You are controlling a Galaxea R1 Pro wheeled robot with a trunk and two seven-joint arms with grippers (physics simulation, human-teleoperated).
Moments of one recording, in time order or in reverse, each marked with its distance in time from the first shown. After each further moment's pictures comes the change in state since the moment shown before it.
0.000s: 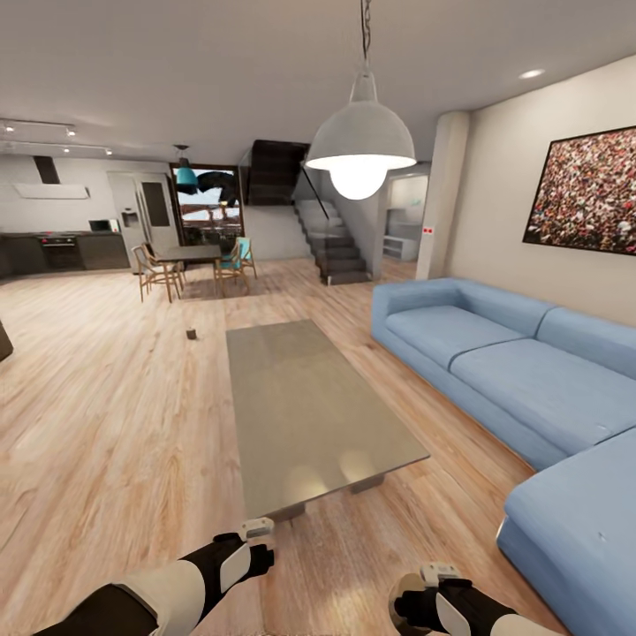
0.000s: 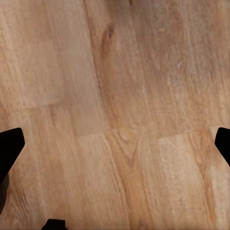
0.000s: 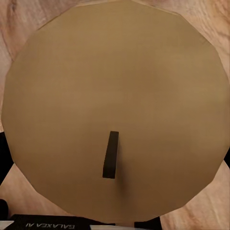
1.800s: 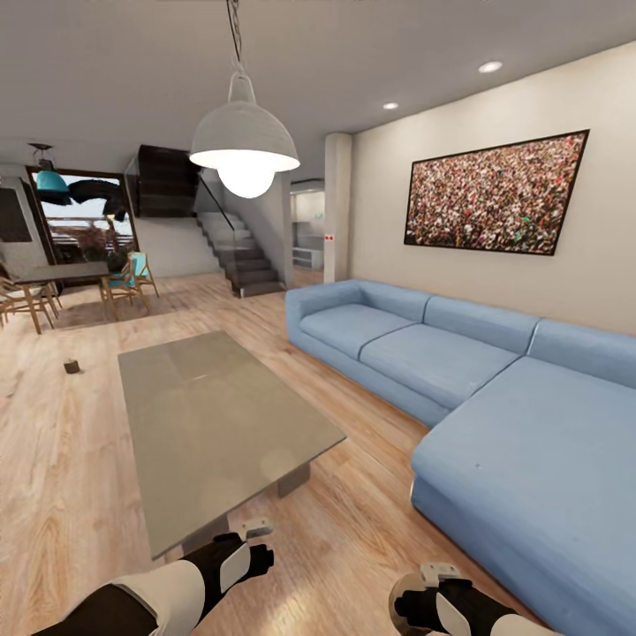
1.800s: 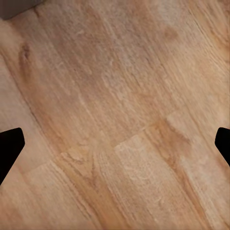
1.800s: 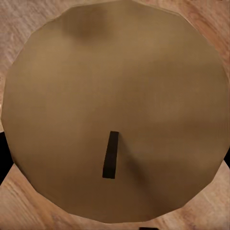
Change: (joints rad) left arm 0.000 0.001 -0.001 0.000 0.000 0.003 0.000; right arm 0.000 0.000 -0.003 0.001 -0.003 -0.001 -0.002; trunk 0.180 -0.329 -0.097
